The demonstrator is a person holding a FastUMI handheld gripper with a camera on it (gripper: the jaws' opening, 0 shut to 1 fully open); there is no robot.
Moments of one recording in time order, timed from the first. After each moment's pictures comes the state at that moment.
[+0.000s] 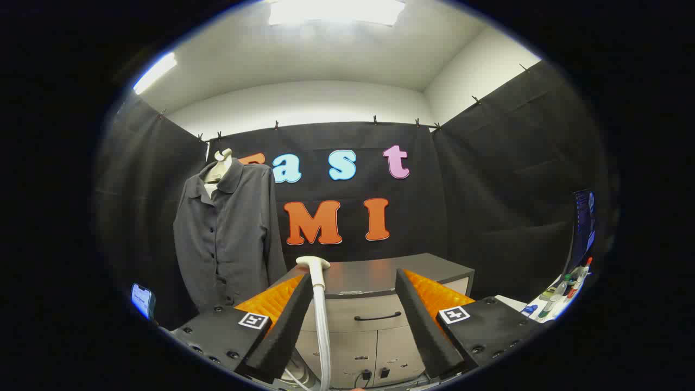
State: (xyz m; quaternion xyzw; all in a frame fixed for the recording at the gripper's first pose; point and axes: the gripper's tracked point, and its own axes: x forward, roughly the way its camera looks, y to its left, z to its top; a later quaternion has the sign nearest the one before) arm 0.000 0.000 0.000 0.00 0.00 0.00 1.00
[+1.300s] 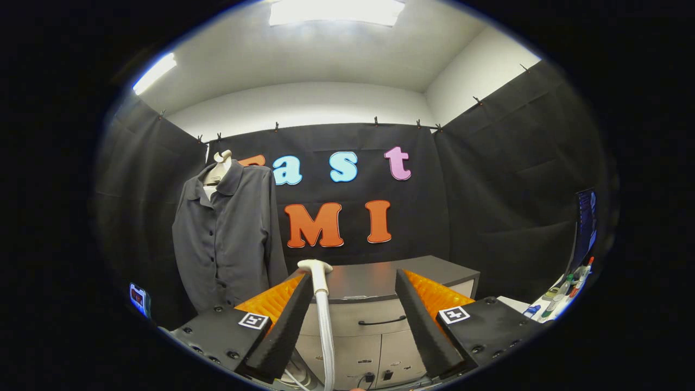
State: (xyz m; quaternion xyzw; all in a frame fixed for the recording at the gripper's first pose) arm 0.021 0.023 0.004 0.00 0.00 0.00 1.00
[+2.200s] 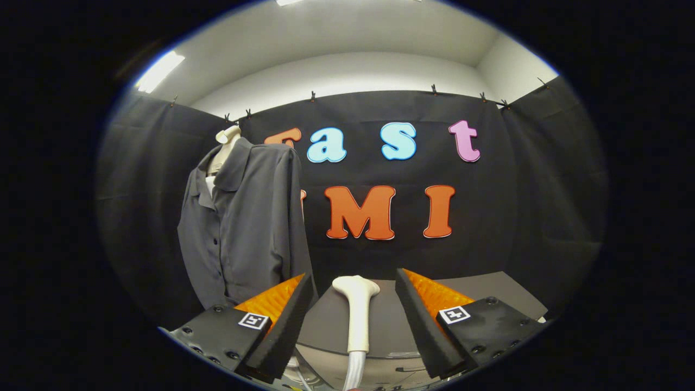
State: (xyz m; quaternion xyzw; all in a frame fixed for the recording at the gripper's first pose) arm 0.253 0.103 0.016 -0.03 0.10 0.14 0.98
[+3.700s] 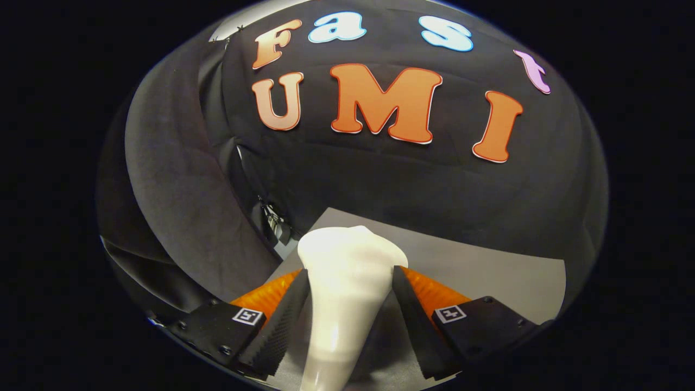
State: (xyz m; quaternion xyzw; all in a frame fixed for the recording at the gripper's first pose) arm 0.422 0.130 -0.185 -0.09 0.39 0.18 0.90
